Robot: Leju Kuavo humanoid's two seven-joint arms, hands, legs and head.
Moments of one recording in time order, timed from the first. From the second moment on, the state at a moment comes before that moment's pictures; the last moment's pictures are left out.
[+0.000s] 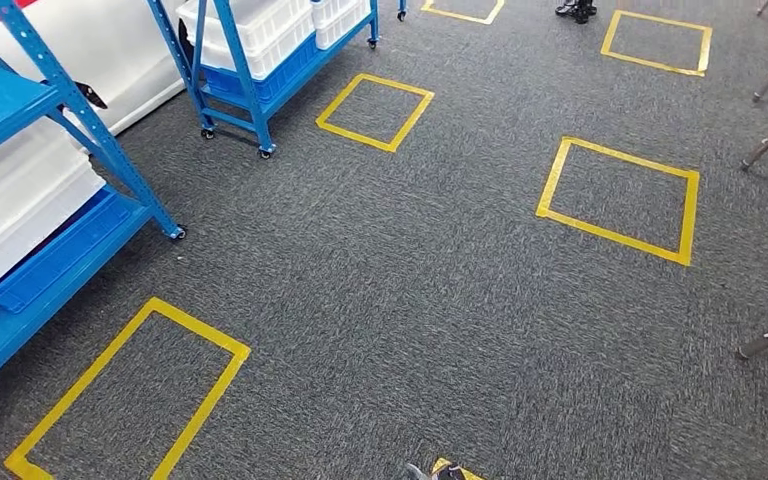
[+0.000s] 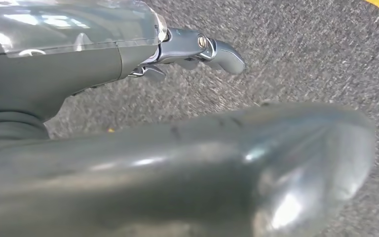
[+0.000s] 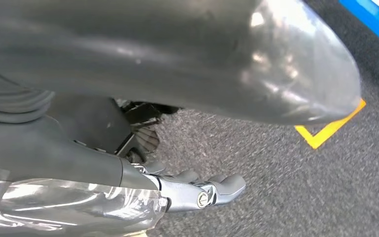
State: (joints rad) left arm -0.09 -0.05 -1.28 -0.15 1.45 0.16 -0.64; right arm -0.11 0.19 0.39 -0.29 -0.05 0.10 -0.60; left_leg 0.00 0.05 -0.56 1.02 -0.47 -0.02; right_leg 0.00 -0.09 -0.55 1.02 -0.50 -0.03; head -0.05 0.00
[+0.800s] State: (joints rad) left arm -0.11 -0.05 -1.31 -0.15 1.43 0.15 -0.57; right arm -0.12 0.20 0.38 -0.27 -0.09 0.10 -0.59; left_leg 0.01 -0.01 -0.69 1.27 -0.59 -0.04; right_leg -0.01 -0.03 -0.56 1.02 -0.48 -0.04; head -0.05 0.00
